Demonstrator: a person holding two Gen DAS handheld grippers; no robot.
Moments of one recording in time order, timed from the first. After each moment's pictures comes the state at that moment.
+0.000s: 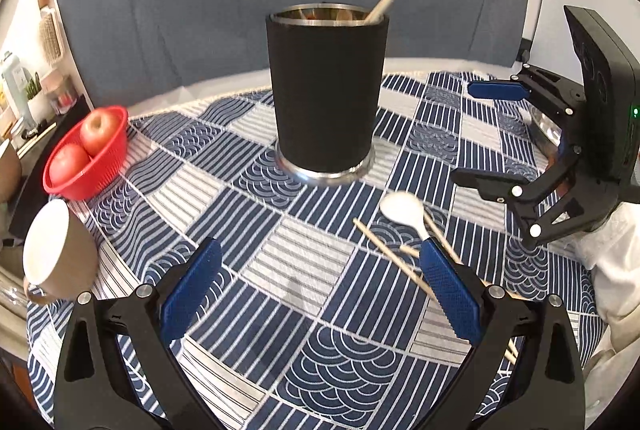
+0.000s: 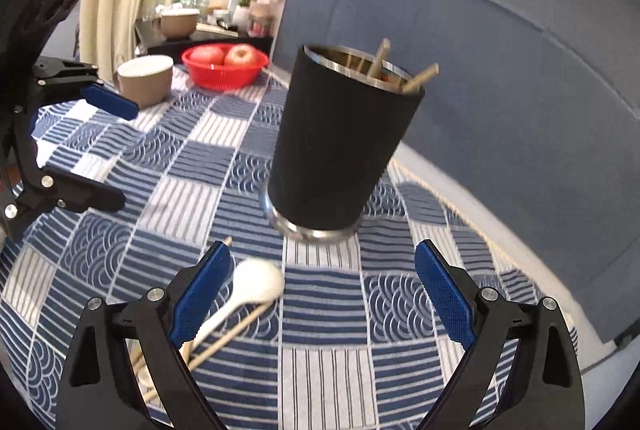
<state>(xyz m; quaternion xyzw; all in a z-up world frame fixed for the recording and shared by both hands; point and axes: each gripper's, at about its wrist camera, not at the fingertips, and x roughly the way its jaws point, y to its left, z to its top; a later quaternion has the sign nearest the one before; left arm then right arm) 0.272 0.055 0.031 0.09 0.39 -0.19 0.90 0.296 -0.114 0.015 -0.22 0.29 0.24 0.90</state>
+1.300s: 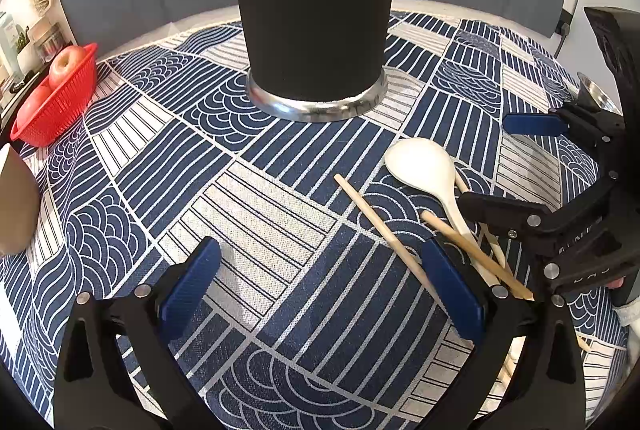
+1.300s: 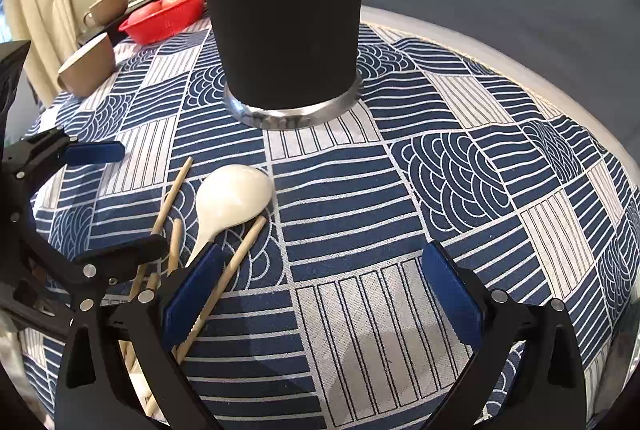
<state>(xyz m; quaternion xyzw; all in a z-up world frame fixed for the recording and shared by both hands) 0.293 0.012 -0.044 0.09 0.45 -0.14 0.88 0.323 -0.132 -0.064 -0.08 0.45 0.18 0.87</state>
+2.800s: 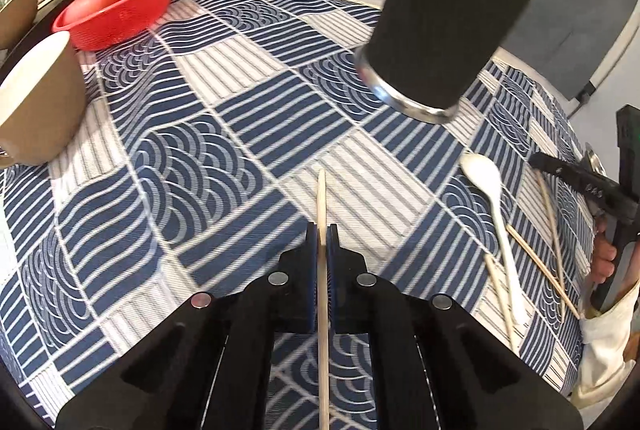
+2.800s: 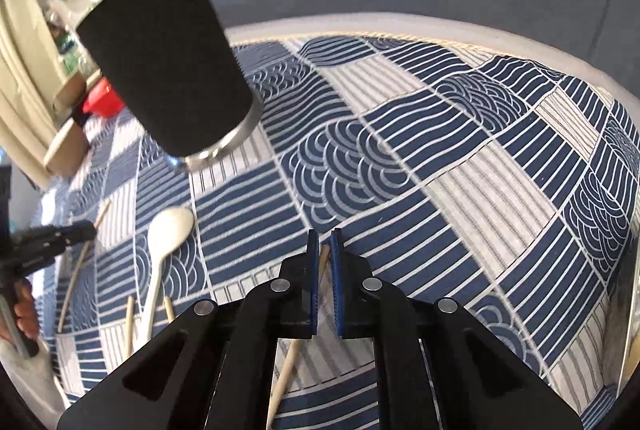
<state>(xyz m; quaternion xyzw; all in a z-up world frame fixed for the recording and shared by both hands) 0.301 0.105 -0.038 -0.04 0.50 -0.10 0.86 0.340 -0.214 -0.049 0.06 0.47 0.14 0.87</state>
